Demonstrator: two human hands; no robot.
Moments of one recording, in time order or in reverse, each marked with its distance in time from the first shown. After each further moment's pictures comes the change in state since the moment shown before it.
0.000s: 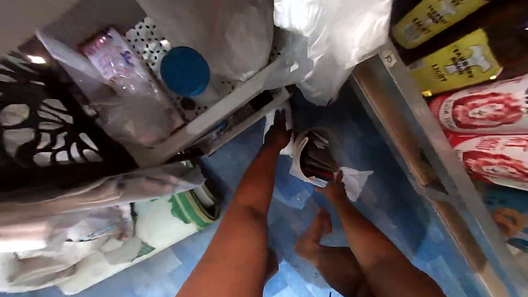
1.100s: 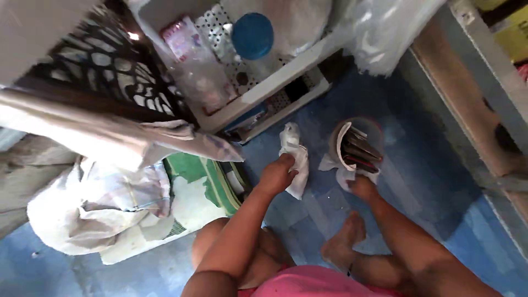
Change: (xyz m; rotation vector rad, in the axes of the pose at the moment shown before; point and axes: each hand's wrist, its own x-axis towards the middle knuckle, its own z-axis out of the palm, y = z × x) left_hand -0.193 -0.080 -0.030 0.054 -0.088 0.129; right_hand 0.000 -0.002 0.024 -0.023 0.104 -0.255
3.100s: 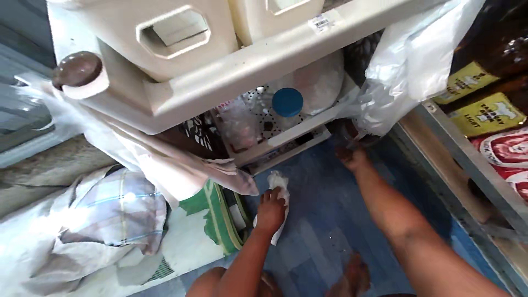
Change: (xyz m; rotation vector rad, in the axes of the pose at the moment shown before) left_hand -0.014 -0.048 0.010 0.106 0.146 -0.115; right_hand 0.088 -0.154 -0.141 1.570 0.173 -0.037
